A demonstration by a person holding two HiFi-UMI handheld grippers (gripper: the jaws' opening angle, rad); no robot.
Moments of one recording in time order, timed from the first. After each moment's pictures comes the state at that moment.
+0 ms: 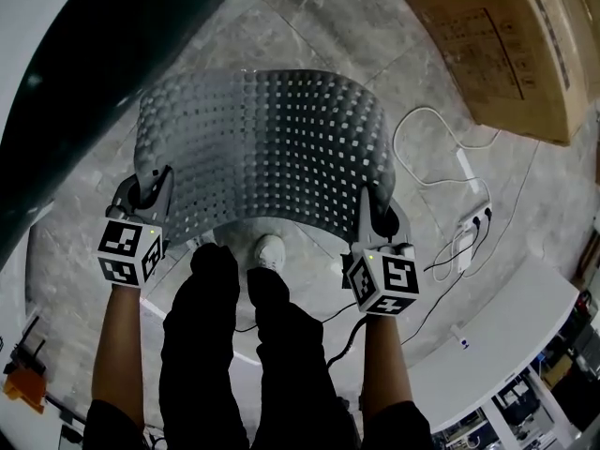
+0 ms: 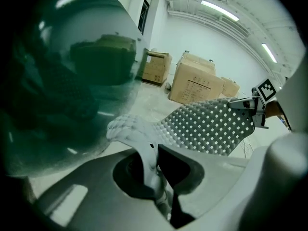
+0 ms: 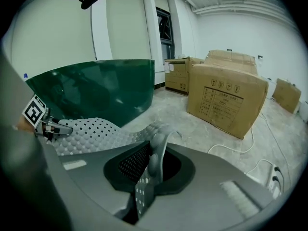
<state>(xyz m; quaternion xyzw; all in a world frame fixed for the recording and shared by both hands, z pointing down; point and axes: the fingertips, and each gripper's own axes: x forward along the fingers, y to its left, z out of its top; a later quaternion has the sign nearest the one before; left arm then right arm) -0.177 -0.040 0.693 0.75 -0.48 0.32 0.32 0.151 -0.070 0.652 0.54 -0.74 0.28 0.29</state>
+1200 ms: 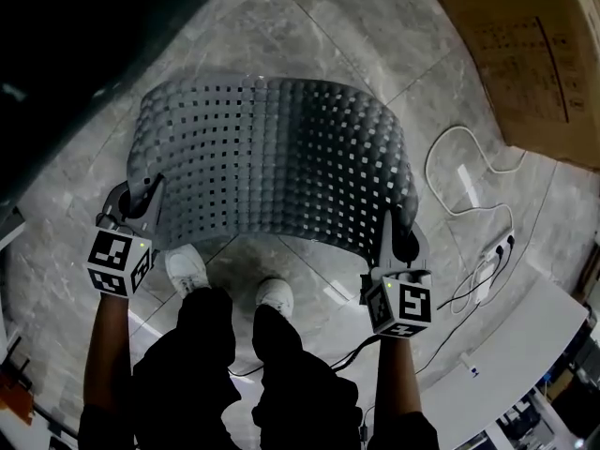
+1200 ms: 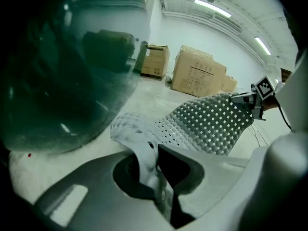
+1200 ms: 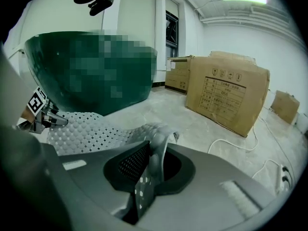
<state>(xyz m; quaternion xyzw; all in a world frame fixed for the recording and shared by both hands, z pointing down) -0.207 -0.033 0.858 0.77 -0.48 0.31 0.29 0.169 -0.060 0.798 0.56 -0.74 0.21 0.30</state>
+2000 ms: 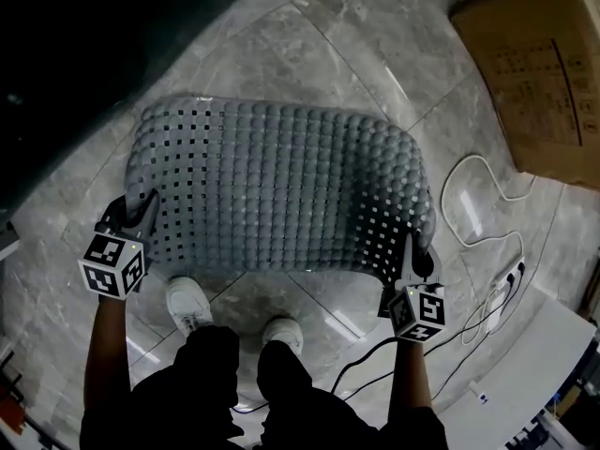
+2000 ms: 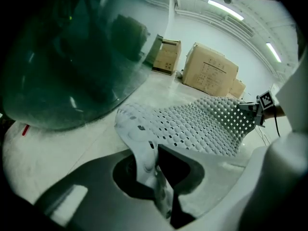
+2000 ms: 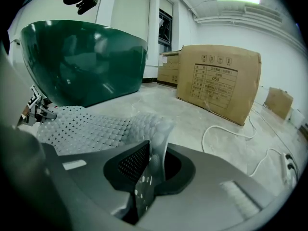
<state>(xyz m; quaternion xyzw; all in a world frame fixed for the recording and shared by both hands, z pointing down) -0.256 -0.029 0.941 0.75 -0.50 0.30 0.32 0.223 -0.060 0.885 0.59 -0.72 0.21 0.29</state>
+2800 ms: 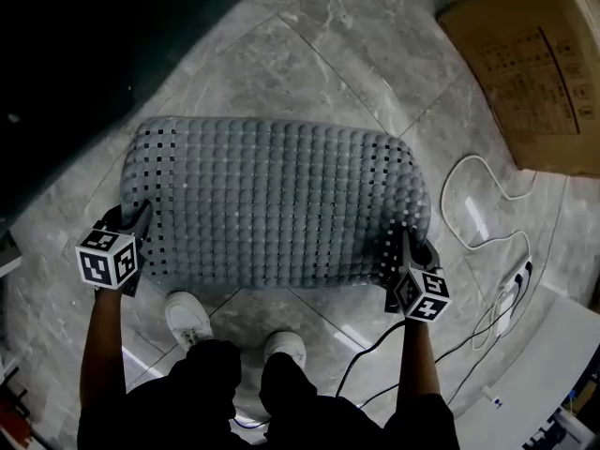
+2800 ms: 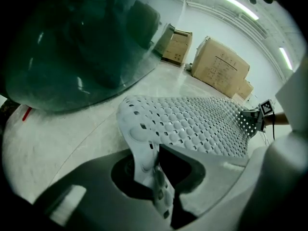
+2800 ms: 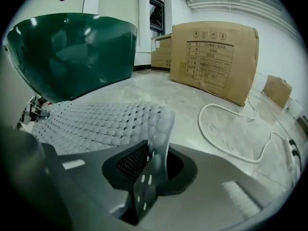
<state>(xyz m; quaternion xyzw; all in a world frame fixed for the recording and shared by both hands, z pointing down) -0.276 -0.037 0.983 0.71 -0.50 0.32 0.38 0.275 -0.069 0.962 0.59 -0.69 0.27 0.33</state>
